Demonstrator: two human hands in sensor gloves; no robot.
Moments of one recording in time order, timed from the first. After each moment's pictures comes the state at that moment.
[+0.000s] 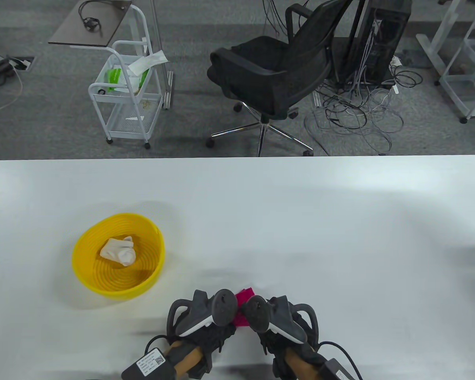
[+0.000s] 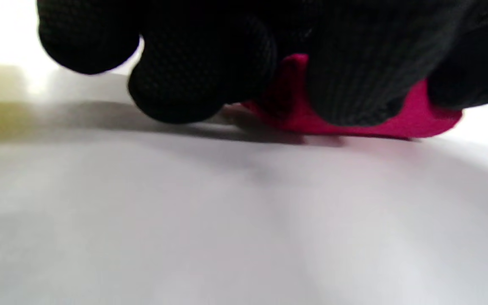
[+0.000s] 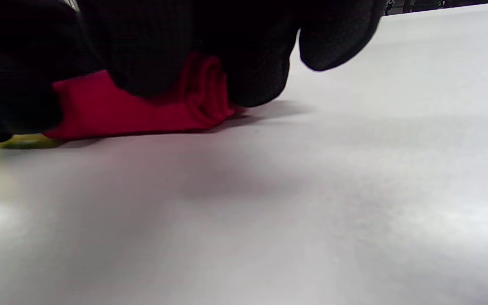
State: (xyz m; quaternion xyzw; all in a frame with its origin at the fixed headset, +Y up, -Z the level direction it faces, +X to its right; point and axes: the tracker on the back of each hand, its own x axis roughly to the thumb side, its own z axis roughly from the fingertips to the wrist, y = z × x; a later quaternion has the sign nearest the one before) left_hand -0.092 -0.757 -0.247 -0.15 -0.15 0.09 0.97; right_hand 0.061 -0.752 -0.235 0.12 0.12 0.98 0.05
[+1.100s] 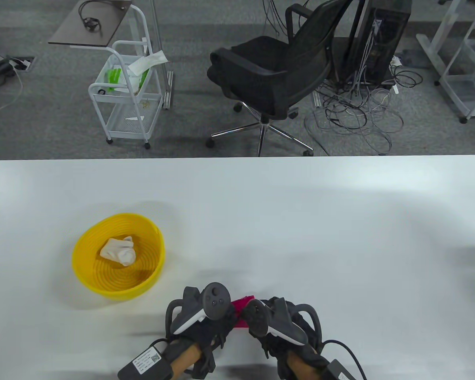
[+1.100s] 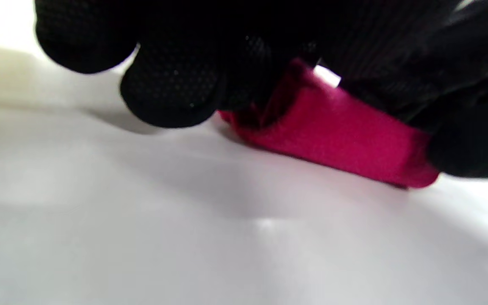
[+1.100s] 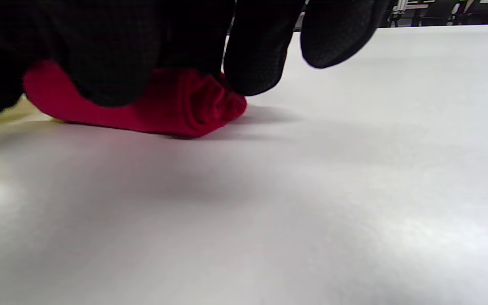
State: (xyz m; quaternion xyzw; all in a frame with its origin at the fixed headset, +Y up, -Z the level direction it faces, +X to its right) left_hand -0.103 -0.749 -0.247 -0.15 -0.11 0.16 0.97; right_hand 0.060 -0.748 -0.230 0.13 0.12 0.98 0.00
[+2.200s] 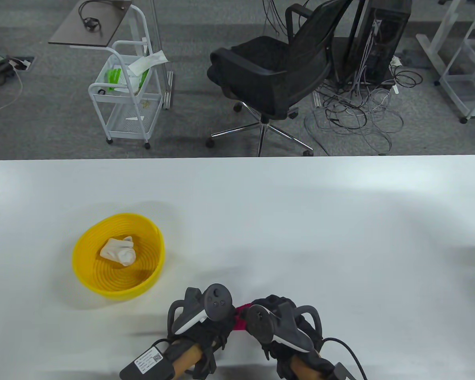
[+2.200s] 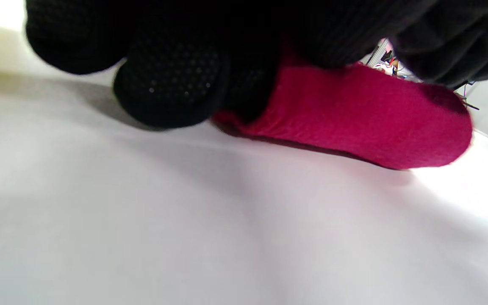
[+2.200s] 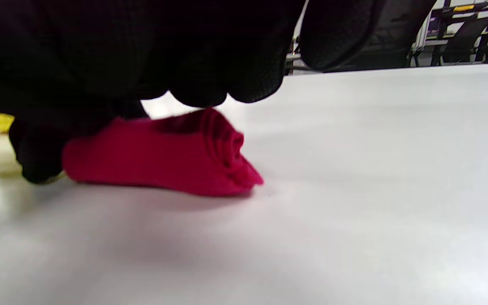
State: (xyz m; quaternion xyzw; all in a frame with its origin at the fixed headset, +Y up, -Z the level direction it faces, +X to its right) left_hand -0.099 -0.761 -0.250 -0.18 -0.13 0.16 0.96; right_hand 0.058 -0.726 -0.218 0.17 0.07 0.98 0.03
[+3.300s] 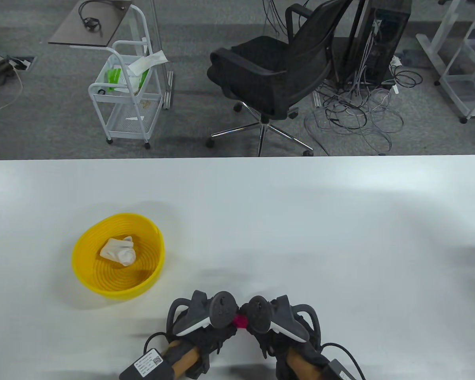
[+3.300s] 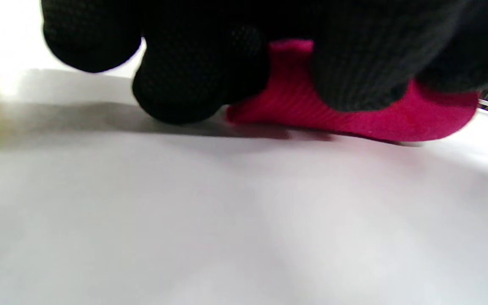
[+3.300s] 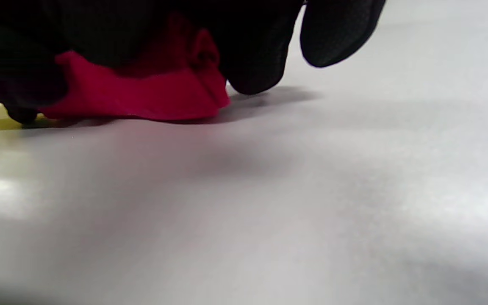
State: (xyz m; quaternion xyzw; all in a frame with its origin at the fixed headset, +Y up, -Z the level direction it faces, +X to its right) left_hand -0.092 -0.758 -0.246 -0.15 -0.19 0.09 0.97; right_hand 0.064 -0.750 -0.231 0.13 0.15 0.98 0.04
